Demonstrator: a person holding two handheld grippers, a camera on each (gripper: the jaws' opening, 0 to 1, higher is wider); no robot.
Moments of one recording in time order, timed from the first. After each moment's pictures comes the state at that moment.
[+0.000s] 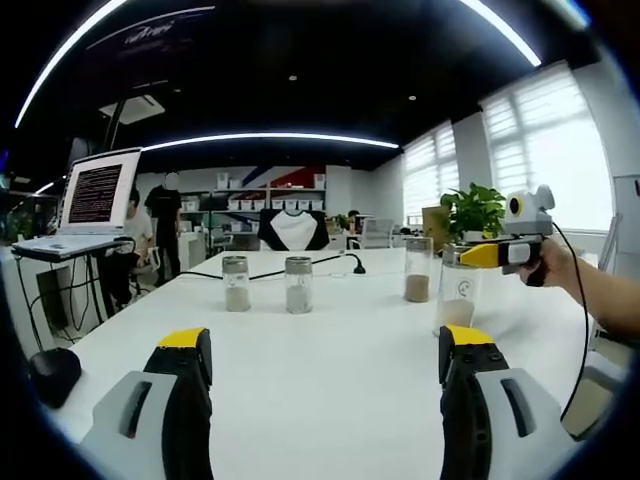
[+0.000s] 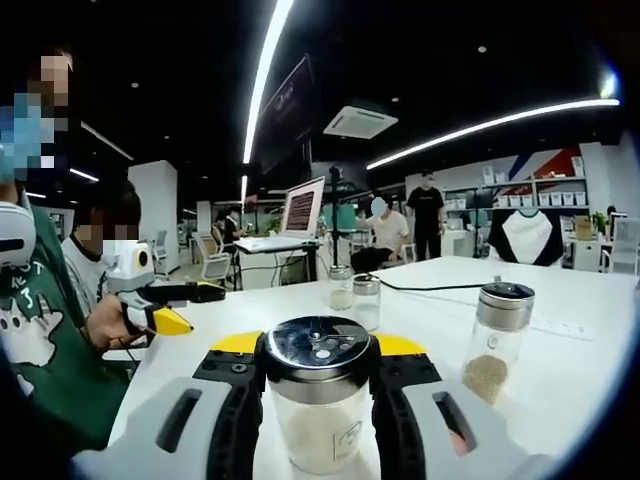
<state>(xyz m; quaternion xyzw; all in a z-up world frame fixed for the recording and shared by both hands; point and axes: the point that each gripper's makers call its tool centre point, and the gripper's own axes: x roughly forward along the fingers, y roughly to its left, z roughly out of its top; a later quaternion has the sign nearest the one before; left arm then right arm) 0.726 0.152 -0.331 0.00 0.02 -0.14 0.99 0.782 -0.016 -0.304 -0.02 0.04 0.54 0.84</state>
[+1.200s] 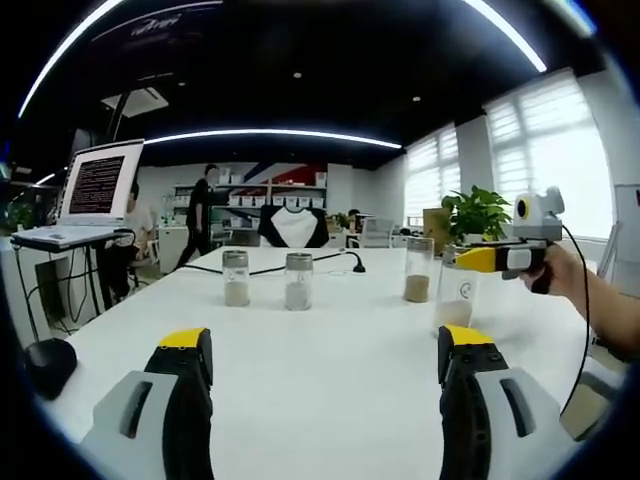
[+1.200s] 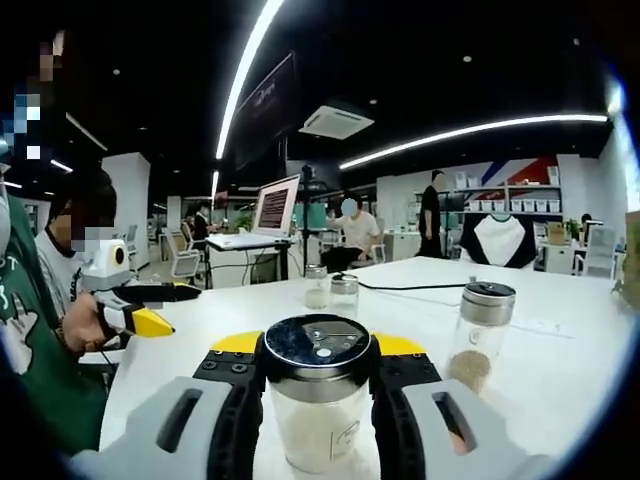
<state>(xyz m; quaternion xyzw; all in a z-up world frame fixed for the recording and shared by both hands) 0.726 0.153 -0.333 -0.02 0.02 -0.14 0.99 0.788 -0.018 -0.305 -0.02 0.04 0.48 0.88</state>
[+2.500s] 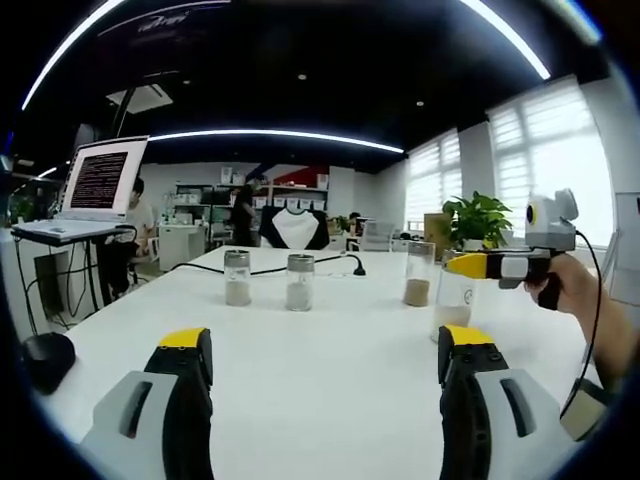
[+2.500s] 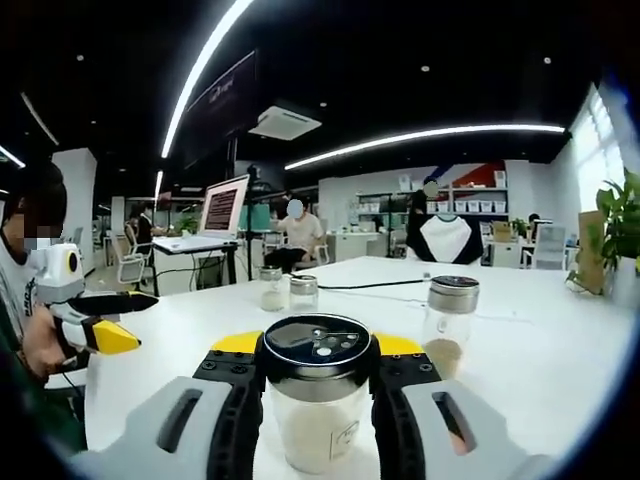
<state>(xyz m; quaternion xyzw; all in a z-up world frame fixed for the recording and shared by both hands) 0.727 0.157 -0.333 -0.03 0.02 -0.14 0.99 0.796 -0.019 -0.305 -0.02 0.04 0.35 0.94</state>
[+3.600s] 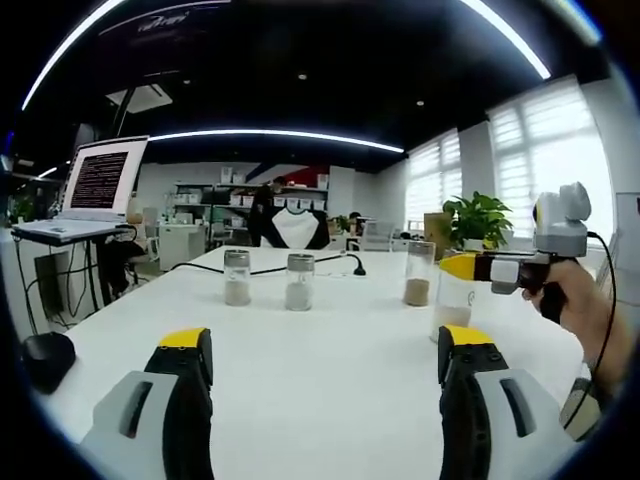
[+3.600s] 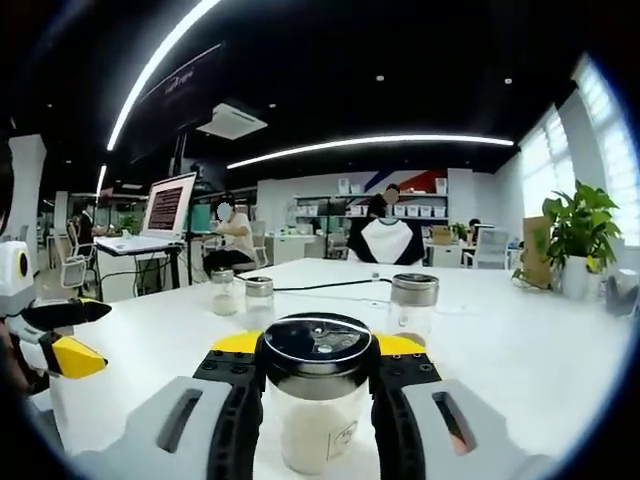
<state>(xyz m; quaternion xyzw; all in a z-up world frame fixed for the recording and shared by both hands) 0.726 0.157 -0.333 -0.03 0.02 -0.14 0.99 0.800 -0.026 -0.306 -0.03 0.02 0.20 0.98</state>
